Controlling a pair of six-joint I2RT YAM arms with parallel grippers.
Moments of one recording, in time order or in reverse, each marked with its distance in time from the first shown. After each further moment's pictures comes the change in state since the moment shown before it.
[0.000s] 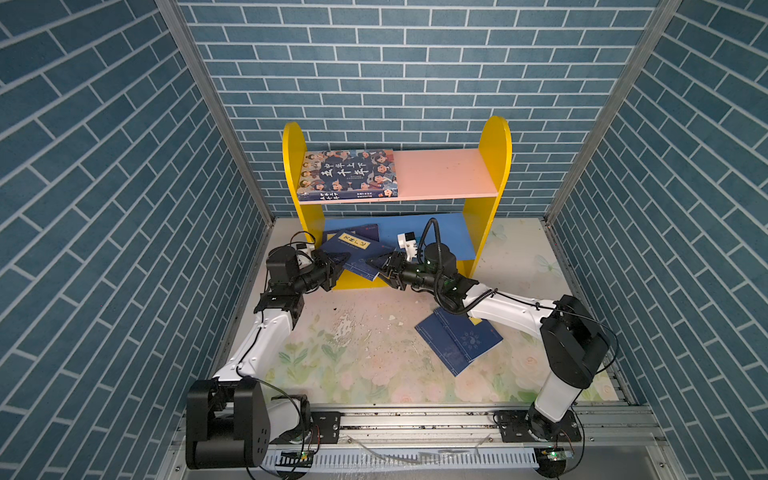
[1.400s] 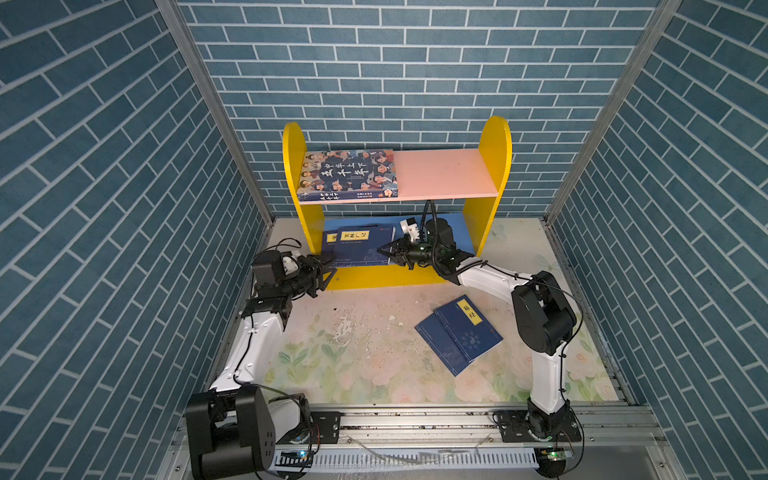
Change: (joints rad) left arm 0.126 -0.041 0.000 -0.182 0.046 0.093; right arm -0.209 0.277 0.301 -0.190 -0.282 -0.155
